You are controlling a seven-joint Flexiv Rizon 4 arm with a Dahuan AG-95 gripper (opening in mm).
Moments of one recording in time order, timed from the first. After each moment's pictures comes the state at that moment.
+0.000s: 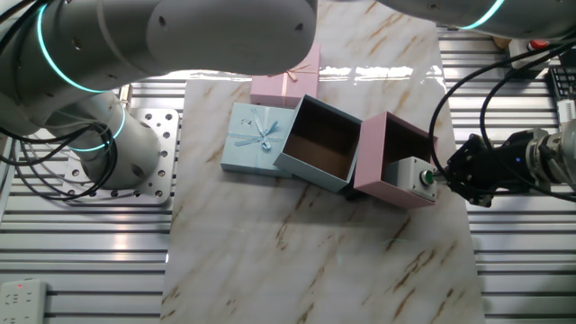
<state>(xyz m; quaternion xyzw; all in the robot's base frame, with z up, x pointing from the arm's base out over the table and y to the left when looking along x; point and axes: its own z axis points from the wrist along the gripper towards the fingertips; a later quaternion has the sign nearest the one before) 0.637 -0.091 0.112 -0.03 -0.97 -0.09 0.24</state>
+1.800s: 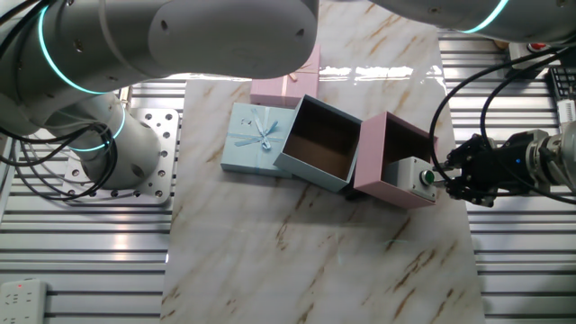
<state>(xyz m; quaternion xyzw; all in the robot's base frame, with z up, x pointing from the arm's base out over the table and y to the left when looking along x) 0.636 -0.090 0.111 -0.03 -0.96 -0.10 0.24</state>
